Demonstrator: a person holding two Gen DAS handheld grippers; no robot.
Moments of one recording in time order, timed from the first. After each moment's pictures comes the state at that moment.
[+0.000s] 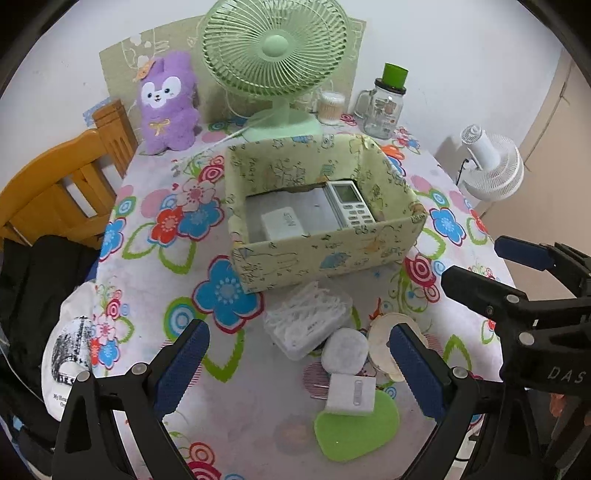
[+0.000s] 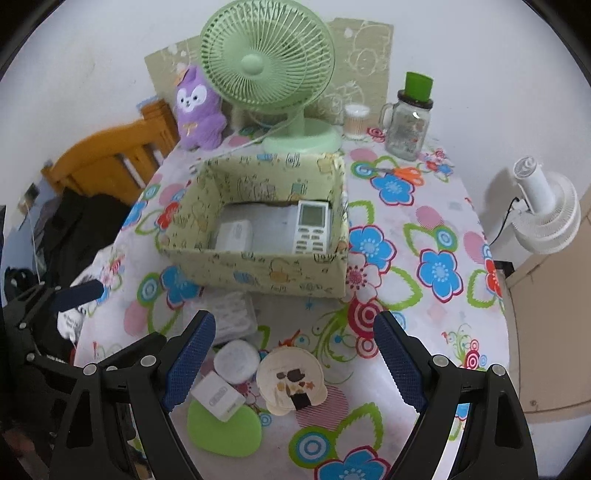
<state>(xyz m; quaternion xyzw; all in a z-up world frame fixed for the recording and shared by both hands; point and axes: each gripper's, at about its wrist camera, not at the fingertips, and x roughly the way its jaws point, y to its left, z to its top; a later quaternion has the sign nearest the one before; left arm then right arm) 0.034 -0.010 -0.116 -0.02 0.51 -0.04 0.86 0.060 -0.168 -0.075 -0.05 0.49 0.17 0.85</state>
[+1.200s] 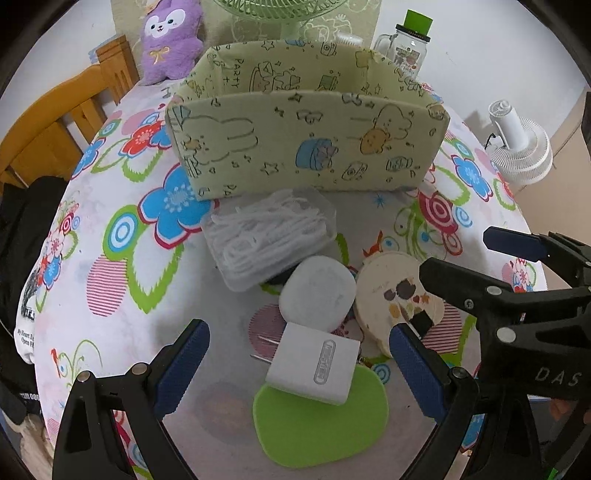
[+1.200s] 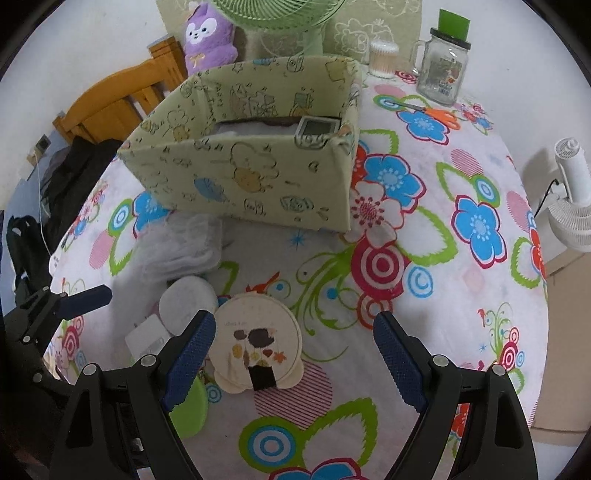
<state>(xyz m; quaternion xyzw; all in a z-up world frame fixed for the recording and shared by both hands) 0.012 -0.052 -0.204 -0.06 0.56 0.01 0.83 0.067 -0.187 -0.167 -0.08 0.54 0.22 0.80</state>
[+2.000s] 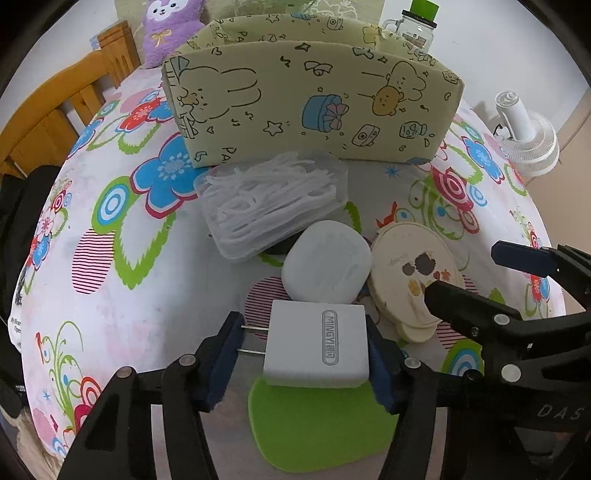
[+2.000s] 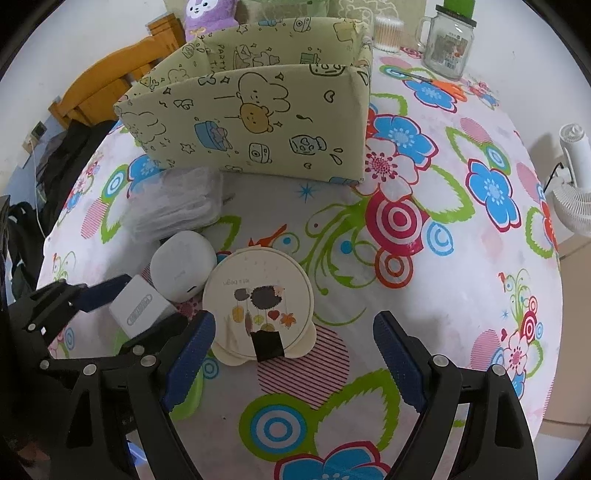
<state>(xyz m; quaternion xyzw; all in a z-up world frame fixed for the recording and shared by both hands) 0.006 -0.054 -0.228 -0.06 0.57 0.01 0.82 0.052 -0.184 -0.191 -0.08 0.57 0.22 0.79</state>
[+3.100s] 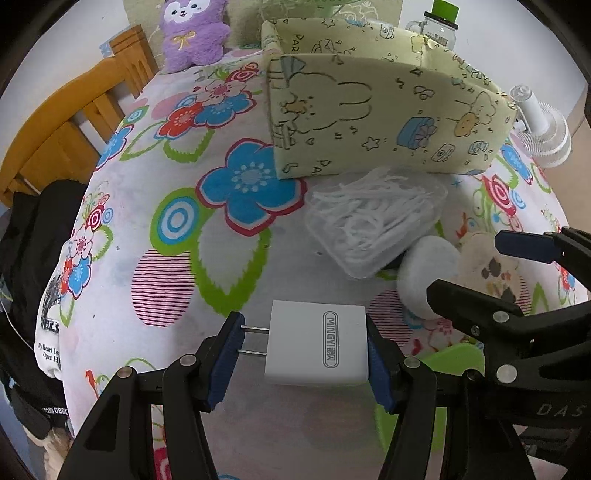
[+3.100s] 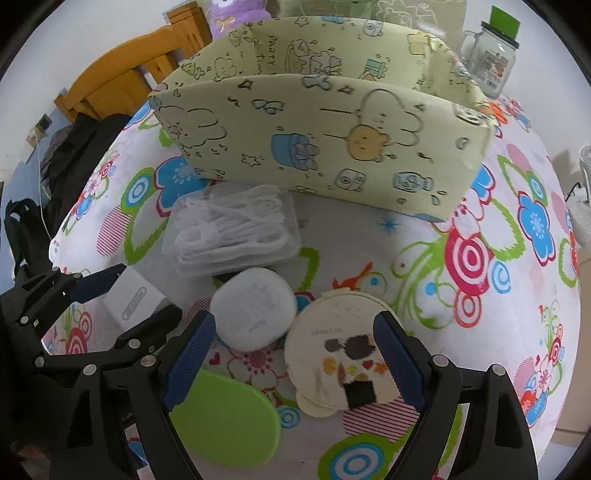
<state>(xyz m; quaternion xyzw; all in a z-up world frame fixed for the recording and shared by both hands) 0.013 0.009 -0.226 -0.02 0.57 0.02 0.82 0.059 -0.109 -0.196 -0.09 0.58 0.23 0.78</state>
